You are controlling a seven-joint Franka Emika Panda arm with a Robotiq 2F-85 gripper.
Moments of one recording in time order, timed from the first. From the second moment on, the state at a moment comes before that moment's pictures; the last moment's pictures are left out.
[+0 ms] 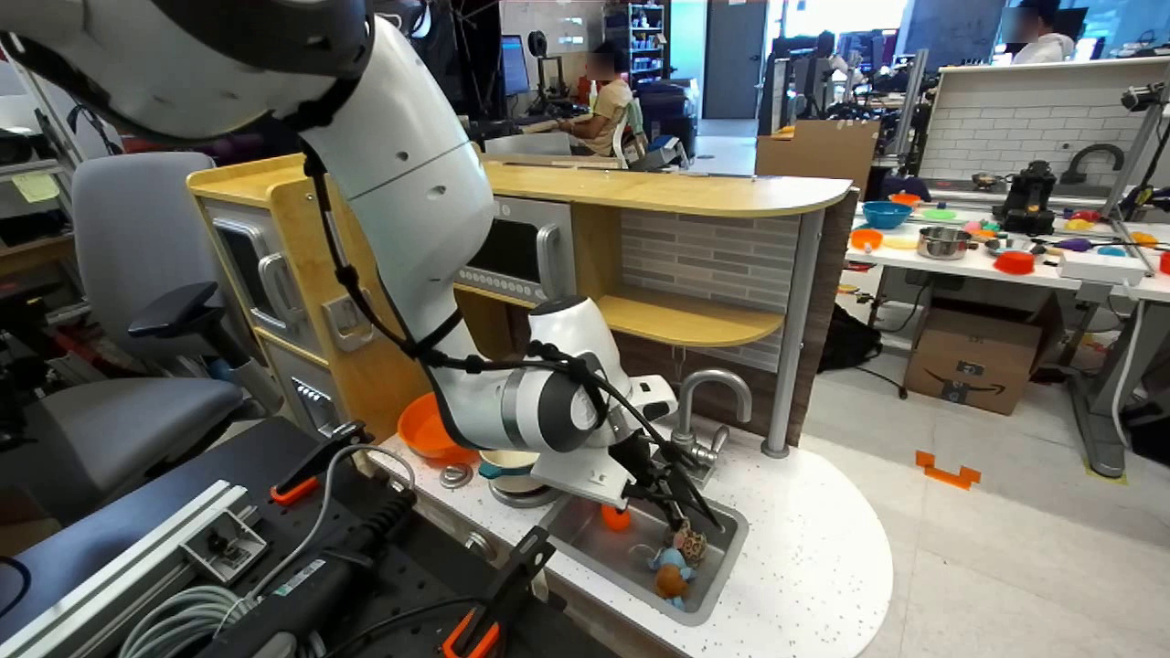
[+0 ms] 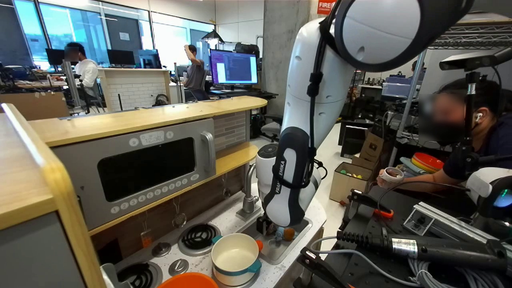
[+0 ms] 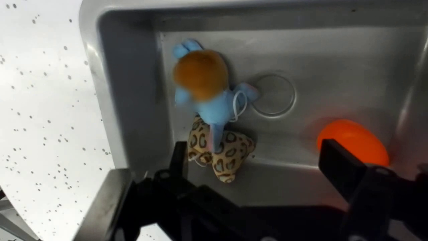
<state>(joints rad) 0.26 1.24 -0.33 -1.76 -0.02 3.06 0.15</state>
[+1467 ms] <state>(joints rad) 0.25 1.36 -0.28 -1.58 -0.05 2.96 0.12</state>
